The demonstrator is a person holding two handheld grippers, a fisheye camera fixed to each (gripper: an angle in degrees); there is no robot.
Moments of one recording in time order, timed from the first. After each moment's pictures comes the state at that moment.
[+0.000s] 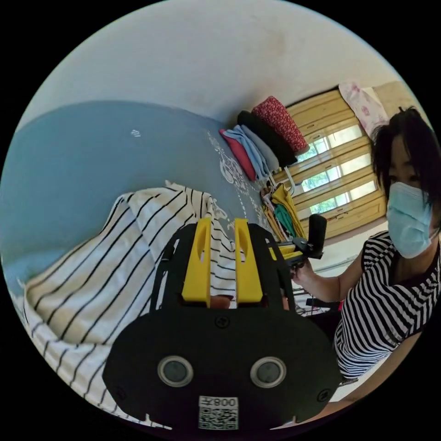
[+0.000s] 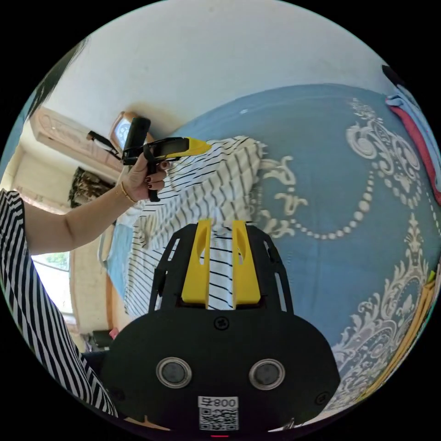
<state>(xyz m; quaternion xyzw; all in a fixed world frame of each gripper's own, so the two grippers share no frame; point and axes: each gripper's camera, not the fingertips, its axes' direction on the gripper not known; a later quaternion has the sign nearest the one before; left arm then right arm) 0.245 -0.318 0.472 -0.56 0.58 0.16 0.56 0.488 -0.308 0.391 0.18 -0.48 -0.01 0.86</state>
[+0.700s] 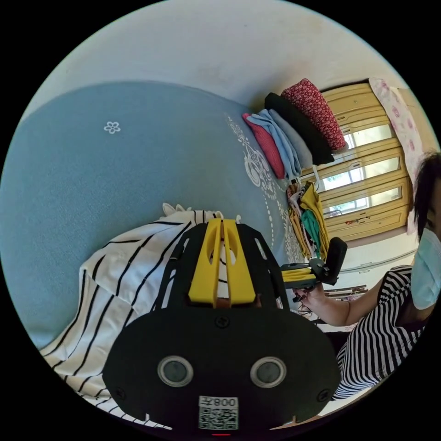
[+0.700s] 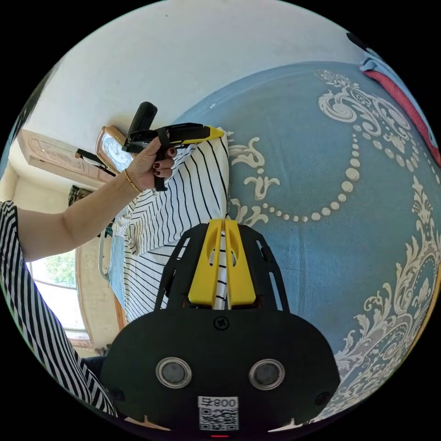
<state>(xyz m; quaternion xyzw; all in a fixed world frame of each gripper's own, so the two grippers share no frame) 0.328 -0.238 0.513 -0.60 0.53 0.20 0.56 0.561 -0.308 0.437 0.16 -0.50 0.04 0.85</state>
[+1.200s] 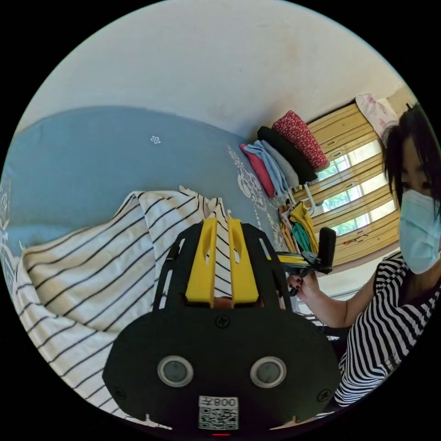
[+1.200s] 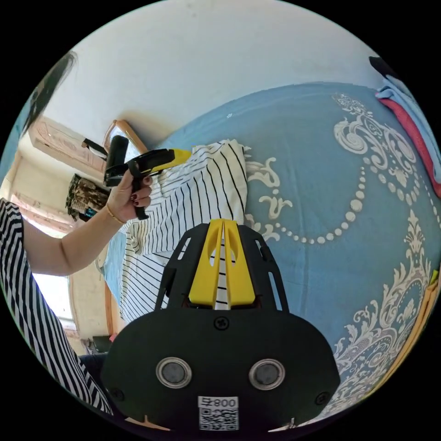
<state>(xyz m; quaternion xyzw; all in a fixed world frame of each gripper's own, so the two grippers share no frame) 0.229 -0.239 0.496 -0.54 0.53 0.13 0.64 0.581 -0.323 0.406 0.19 -0.47 0.01 0.86</state>
